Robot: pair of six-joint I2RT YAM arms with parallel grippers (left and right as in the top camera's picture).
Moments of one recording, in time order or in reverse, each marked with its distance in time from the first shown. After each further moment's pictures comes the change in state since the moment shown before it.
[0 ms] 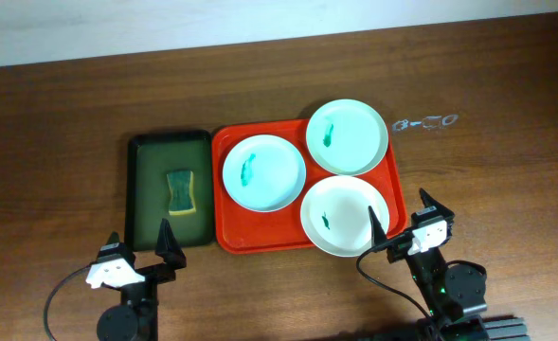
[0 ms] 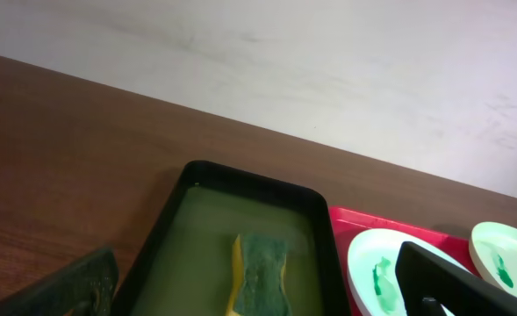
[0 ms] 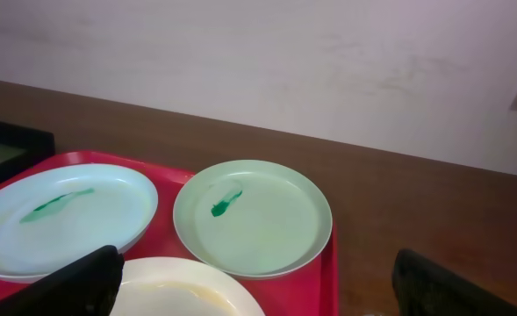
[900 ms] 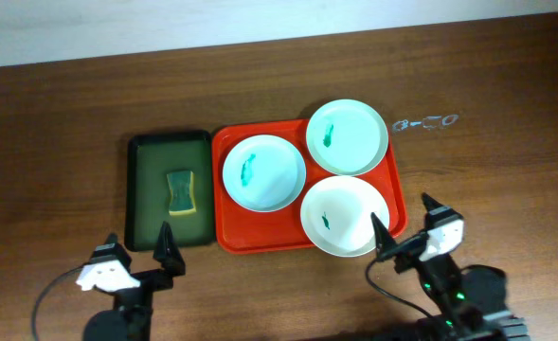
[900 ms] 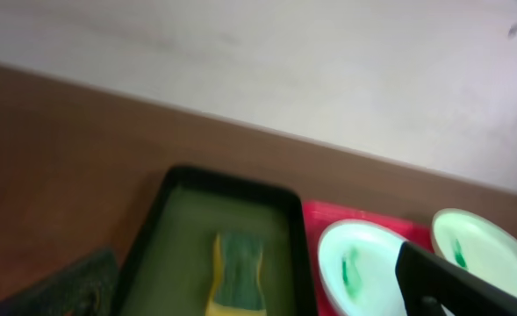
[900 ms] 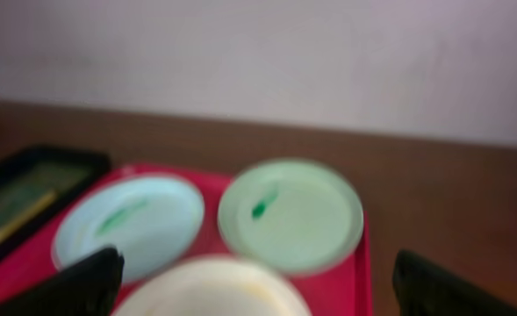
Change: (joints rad) left arm 0.000 0.012 0.153 -0.173 0.057 0.000; right arm 0.000 0.028 0.272 -0.298 -0.070 0.124
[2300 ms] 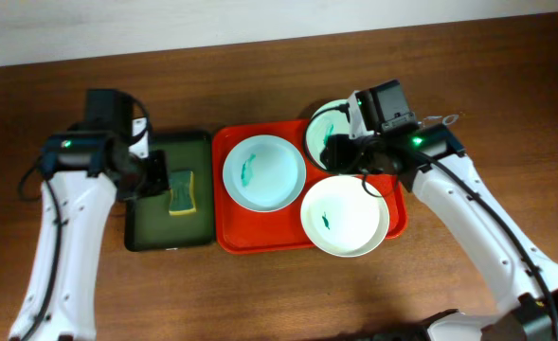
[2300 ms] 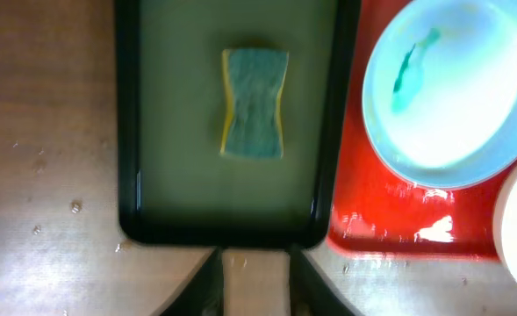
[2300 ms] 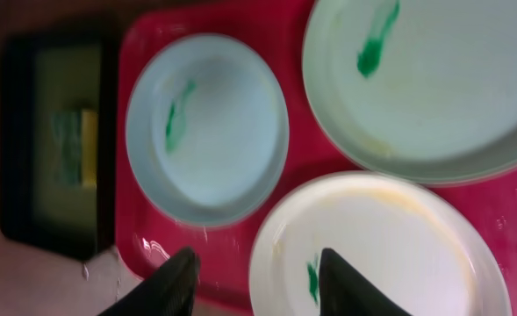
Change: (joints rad) left arm -0.047 1.534 1.338 -1.012 0.058 0.114; right arm 0.191 1.451 0.985 -0.459 -0.069 0.363
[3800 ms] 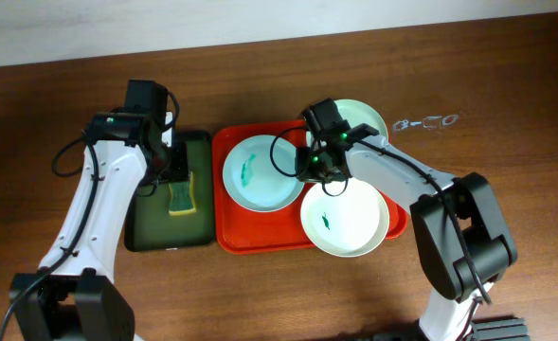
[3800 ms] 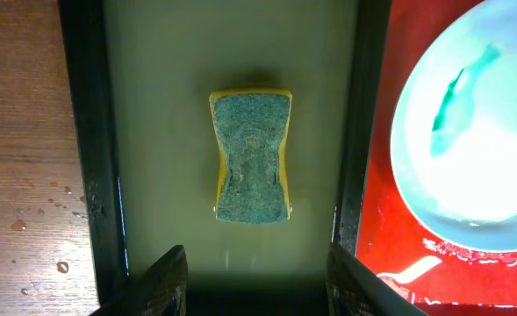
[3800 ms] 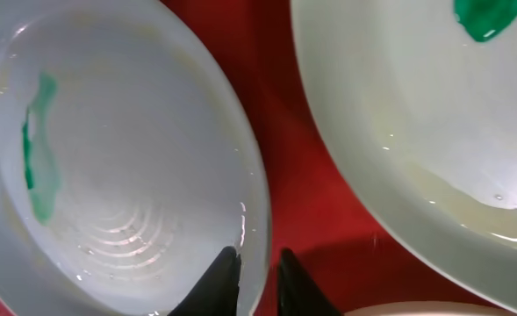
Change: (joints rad) left arm -0.064 0.189 0.000 0.138 -0.085 0.003; right arm 0.090 0.422 -0.023 0.258 0.060 0.126
